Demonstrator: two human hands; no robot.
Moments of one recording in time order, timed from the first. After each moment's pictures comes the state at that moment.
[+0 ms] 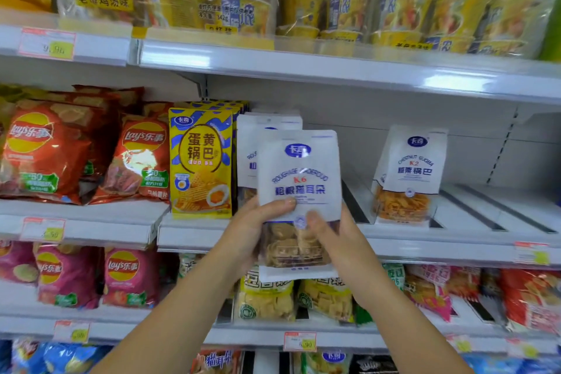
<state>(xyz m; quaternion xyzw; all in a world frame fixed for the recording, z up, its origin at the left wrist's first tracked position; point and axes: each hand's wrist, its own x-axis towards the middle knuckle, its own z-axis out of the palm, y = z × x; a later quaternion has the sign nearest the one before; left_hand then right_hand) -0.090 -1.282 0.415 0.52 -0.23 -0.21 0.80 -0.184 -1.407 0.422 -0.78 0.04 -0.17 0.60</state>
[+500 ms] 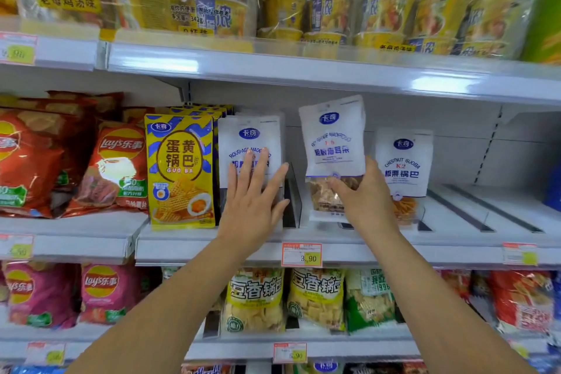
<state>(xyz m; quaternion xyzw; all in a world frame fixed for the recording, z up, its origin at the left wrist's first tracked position) -0.005 -1.326 0.387 0.82 -0.33 0.45 0.10 -0.125 -1.488 0.451 -0.82 0.15 -0.39 0.39</state>
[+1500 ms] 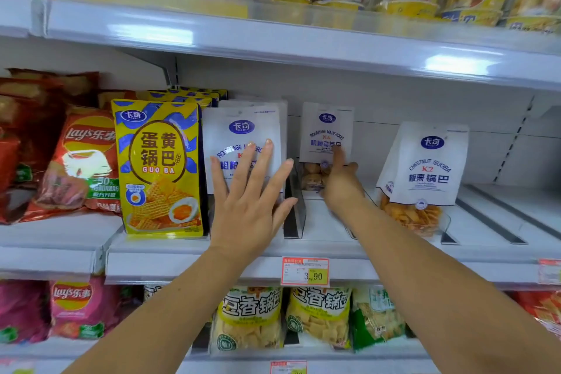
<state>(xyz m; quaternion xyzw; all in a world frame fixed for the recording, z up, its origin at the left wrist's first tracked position) 0.016 -1.339 0.382 0.77 -0.29 0.56 0.10 0.020 -1.546 0.421 -0.92 0.25 -0.25 0.18</state>
